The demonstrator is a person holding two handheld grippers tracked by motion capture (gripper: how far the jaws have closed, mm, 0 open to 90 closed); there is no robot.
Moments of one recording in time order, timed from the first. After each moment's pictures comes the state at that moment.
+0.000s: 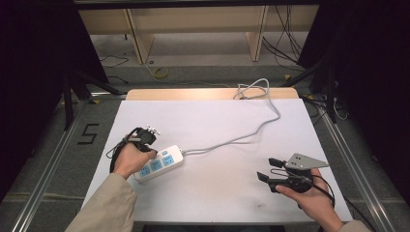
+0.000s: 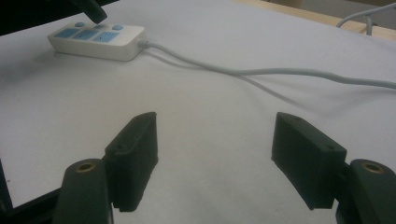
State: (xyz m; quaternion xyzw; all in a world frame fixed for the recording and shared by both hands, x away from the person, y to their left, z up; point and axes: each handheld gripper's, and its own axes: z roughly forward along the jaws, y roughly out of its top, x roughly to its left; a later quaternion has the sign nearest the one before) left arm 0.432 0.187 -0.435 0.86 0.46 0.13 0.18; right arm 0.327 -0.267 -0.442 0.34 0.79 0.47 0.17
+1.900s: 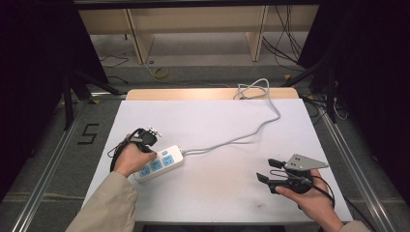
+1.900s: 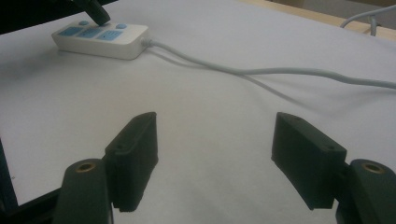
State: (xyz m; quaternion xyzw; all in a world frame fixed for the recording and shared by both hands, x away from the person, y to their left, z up) left arm 0.434 0.185 -0.439 0.87 0.45 0.13 0.15; right arm 0.325 -0.266 -0.441 0.34 0.80 0.47 0.16
